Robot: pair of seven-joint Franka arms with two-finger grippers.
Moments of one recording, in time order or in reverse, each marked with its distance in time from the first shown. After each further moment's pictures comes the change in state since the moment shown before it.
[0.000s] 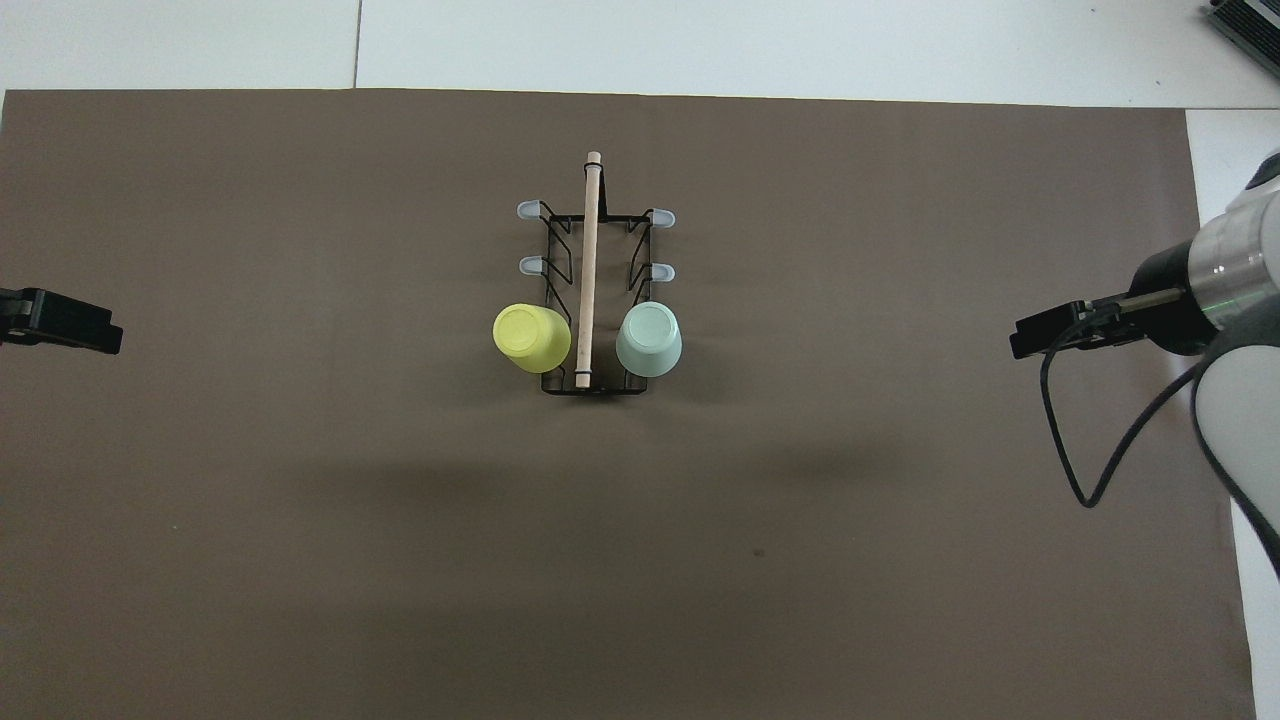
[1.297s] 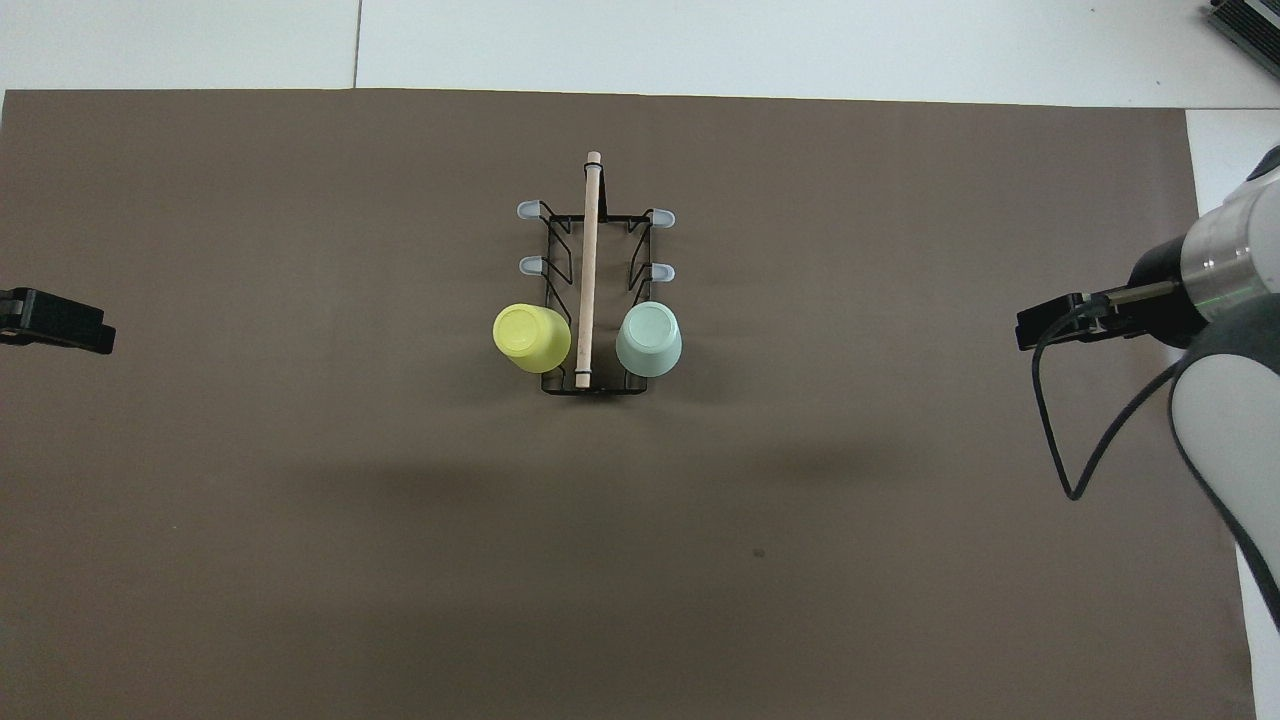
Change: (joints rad) left arm 0.001 0.000 0.009 0.000 0.000 0.000 0.000; right arm -0.099 0.004 0.125 0.020 -0.069 0.004 0.053
